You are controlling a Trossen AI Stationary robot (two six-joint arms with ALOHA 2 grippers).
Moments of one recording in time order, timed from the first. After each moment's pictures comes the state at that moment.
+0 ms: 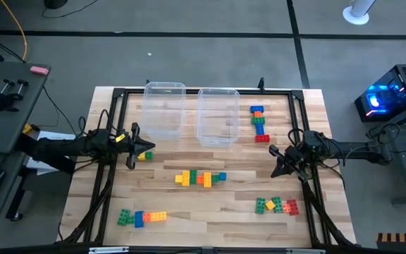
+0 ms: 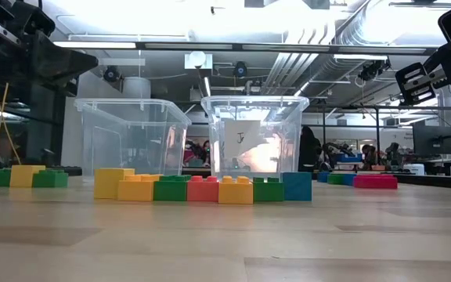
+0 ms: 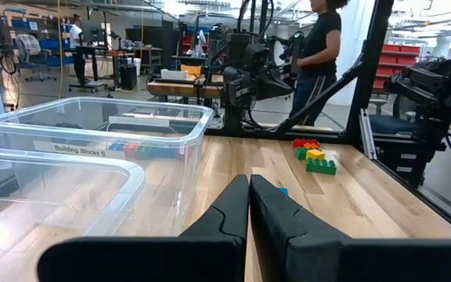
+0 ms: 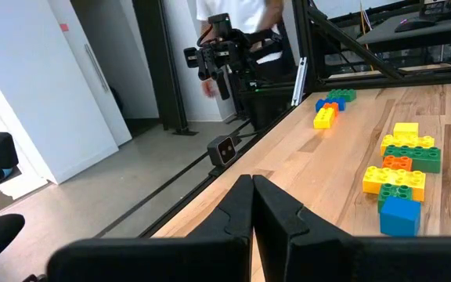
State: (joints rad) left arm 0.00 0.01 0.01 0.01 -0.03 -0.05; right arm -0.04 0.14 0.01 0.06 -0.74 0.21
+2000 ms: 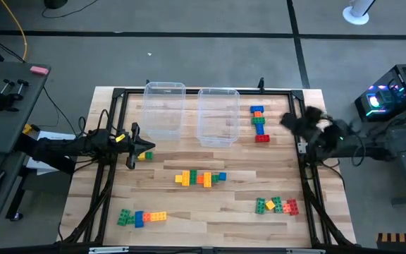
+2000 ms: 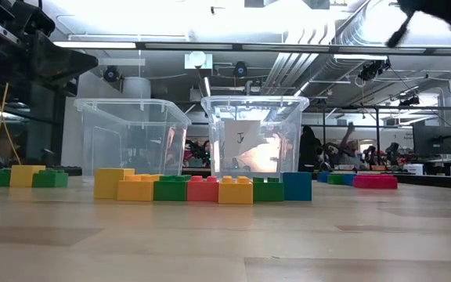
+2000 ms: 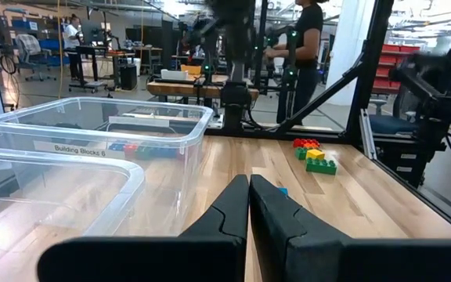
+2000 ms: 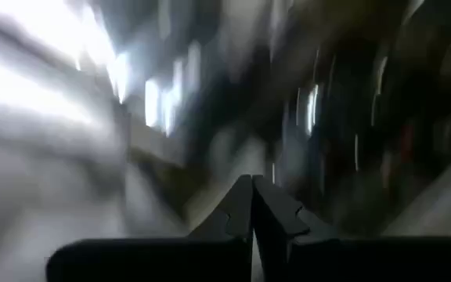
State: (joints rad) left arm 0.00 0.01 0.01 0.01 -0.03 -0.05; right arm -0.04 0.34 0.29 0.54 0.07 0.79
